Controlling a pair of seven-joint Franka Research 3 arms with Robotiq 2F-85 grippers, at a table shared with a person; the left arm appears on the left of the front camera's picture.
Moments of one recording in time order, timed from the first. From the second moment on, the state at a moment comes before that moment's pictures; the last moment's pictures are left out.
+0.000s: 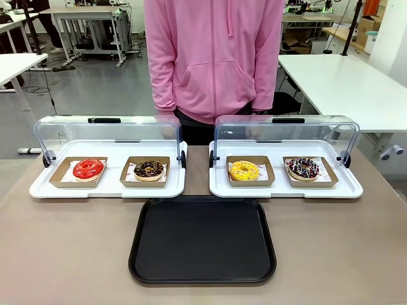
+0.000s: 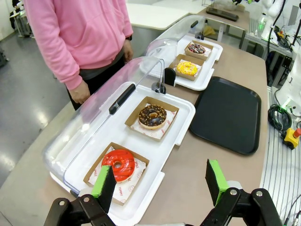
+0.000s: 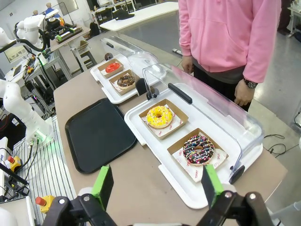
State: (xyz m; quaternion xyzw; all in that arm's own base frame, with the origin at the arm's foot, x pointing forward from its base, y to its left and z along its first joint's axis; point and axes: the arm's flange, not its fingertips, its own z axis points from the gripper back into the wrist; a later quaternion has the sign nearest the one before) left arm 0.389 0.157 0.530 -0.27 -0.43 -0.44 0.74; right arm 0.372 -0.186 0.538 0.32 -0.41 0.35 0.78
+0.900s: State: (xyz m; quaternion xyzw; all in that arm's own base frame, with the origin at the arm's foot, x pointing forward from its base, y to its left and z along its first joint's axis) left arm 0.389 0.157 0.530 -0.27 -0.43 -0.44 0.74; right arm 0.372 -0.186 0.538 0.32 -0.41 0.35 0.78
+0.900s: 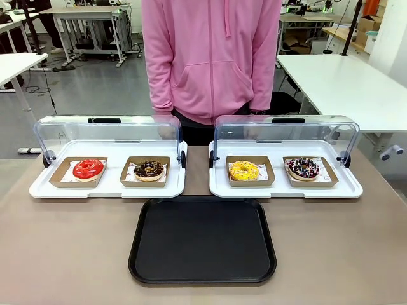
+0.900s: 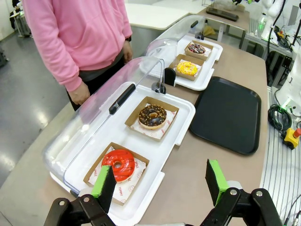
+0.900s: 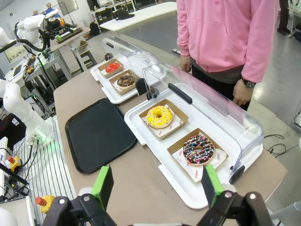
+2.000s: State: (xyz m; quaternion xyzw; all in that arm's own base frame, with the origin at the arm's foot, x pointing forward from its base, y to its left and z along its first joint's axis) left arm 0.389 0.157 0.530 -0.27 -0.43 -0.44 0.74; right arm 0.372 -0.186 0.537 0.32 -0.41 0.35 0.78
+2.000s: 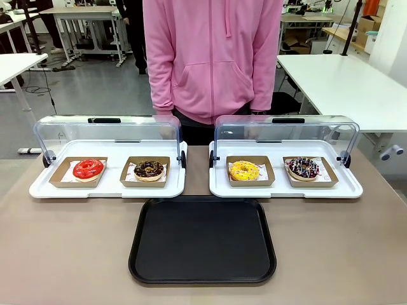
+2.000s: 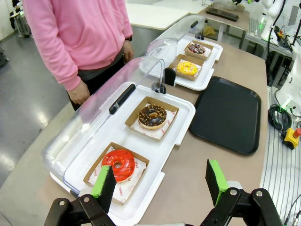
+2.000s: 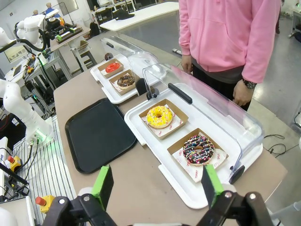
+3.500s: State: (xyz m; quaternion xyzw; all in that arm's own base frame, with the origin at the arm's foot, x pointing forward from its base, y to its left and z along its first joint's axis) left arm 0.389 0.157 0.530 -0.27 -0.43 -0.44 0.74; right arm 0.372 -0.186 0.537 0.32 -0.41 0.35 0.78
